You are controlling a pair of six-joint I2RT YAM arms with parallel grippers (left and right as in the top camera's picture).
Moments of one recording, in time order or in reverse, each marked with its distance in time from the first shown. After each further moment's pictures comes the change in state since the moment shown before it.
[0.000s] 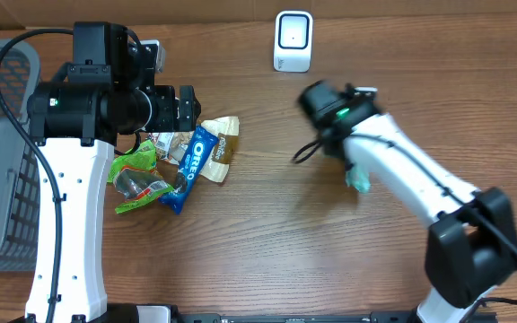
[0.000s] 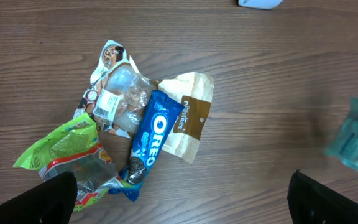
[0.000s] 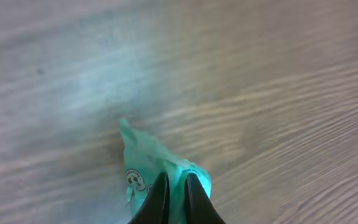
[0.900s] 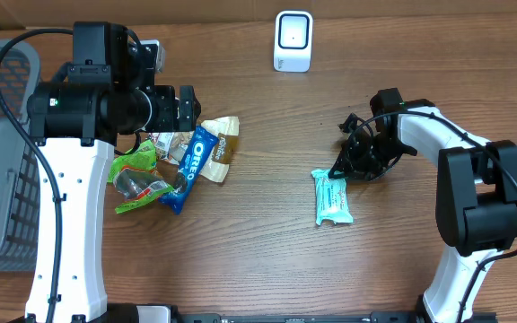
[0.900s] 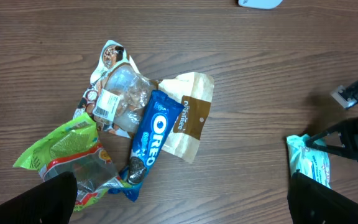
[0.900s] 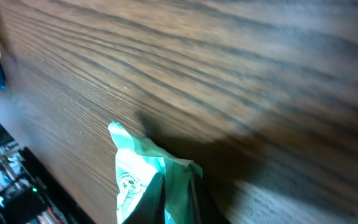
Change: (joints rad) left arm 0.000 0.000 0.000 0.000 0.000 0.000; right arm -0.422 0.203 -0.164 0.152 -1.263 -0.785
